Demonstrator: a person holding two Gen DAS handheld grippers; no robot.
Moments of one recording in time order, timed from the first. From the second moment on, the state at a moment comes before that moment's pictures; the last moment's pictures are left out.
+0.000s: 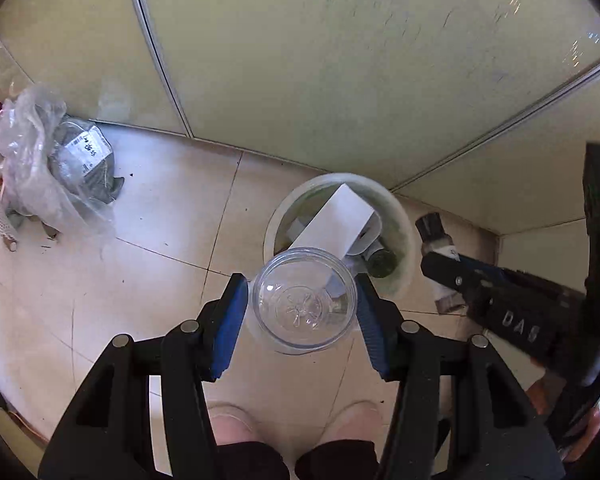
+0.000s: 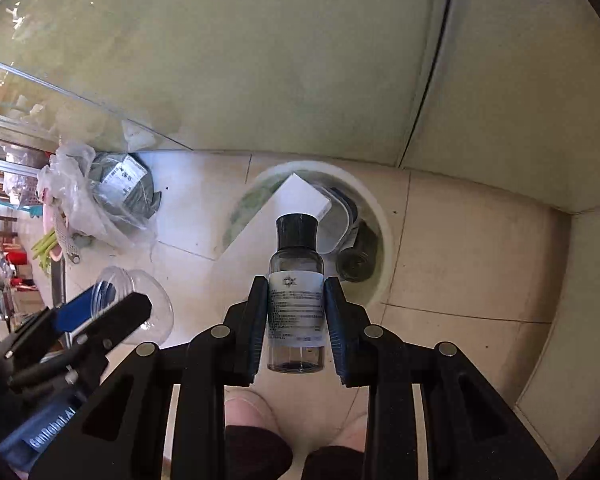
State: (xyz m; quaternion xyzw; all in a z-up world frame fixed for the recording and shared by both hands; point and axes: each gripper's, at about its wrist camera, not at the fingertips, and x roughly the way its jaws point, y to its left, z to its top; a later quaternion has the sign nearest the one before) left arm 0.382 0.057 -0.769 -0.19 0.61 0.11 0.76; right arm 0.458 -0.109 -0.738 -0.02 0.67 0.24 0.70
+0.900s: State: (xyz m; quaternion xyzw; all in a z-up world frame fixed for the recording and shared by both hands) left arm 0.419 0.014 -0.766 -0.14 0.63 0.06 0.76; right arm 0.462 -0.148 -0.657 0.00 0.63 0.21 0.75
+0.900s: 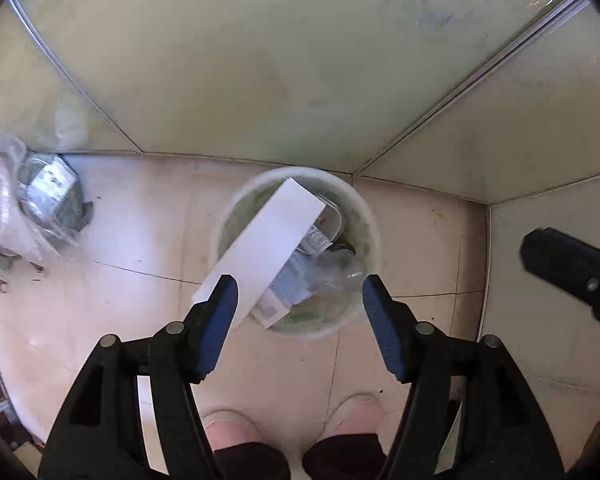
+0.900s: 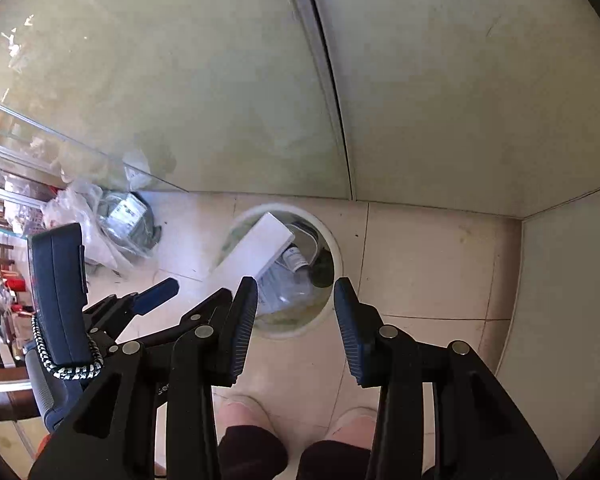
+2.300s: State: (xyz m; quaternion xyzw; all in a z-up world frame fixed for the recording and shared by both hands) left arm 0.081 0.019 -0.024 -0.03 0.22 0.03 0.97; right arm 0.138 -0.182 -0.046 0.03 0.24 0.23 0.94
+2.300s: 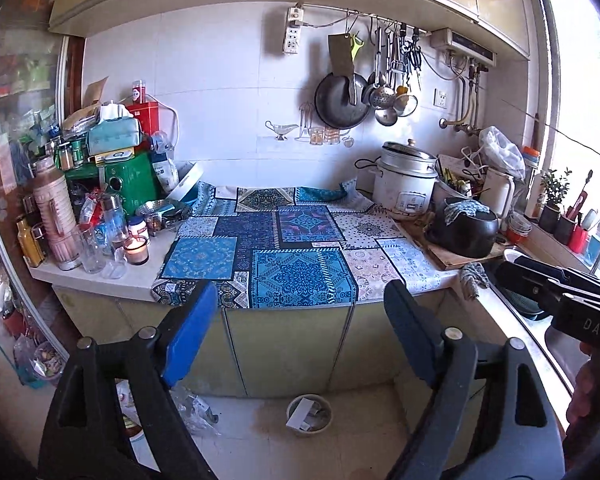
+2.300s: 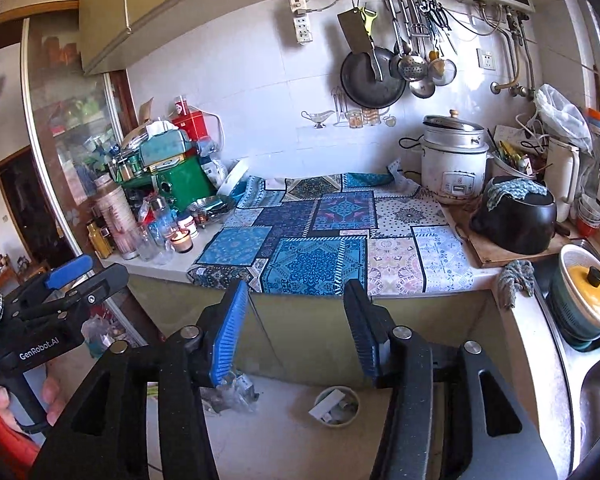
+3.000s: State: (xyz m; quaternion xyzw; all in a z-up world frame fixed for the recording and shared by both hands) left arm 0.016 0.002 -0.005 -0.03 0.21 0.04 0.98; right arm 0.072 -0.188 -0.021 -0.02 0.20 0.21 0.96
